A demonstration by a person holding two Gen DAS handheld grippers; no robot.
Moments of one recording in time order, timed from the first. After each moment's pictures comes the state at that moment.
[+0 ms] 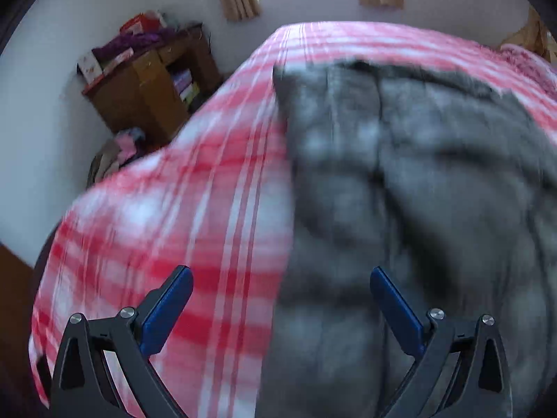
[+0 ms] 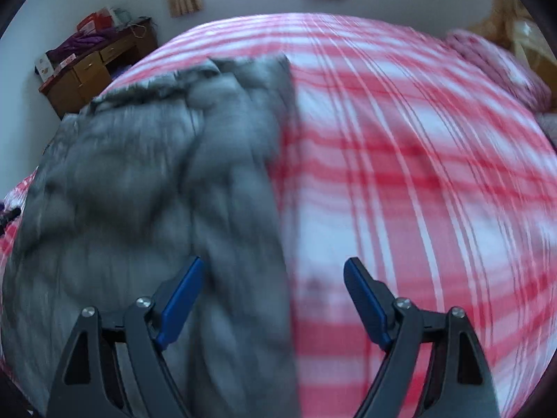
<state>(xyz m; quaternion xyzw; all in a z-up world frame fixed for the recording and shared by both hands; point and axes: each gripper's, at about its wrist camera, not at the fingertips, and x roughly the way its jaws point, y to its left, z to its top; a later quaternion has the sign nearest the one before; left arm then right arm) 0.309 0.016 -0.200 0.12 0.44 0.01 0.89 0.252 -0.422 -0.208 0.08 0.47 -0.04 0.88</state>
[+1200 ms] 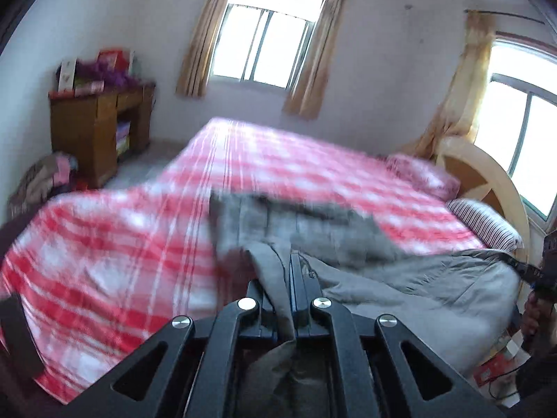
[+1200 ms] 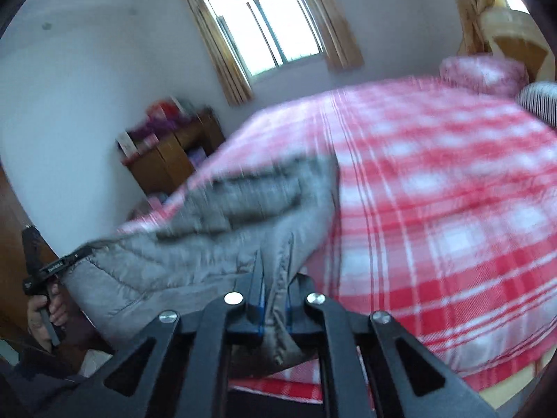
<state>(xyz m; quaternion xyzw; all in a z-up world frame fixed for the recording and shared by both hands) 0.072 0.086 -0.033 -0.07 0.25 -0.22 0.94 -0.023 -0.386 -0.065 0.17 0.26 0.06 0.95</state>
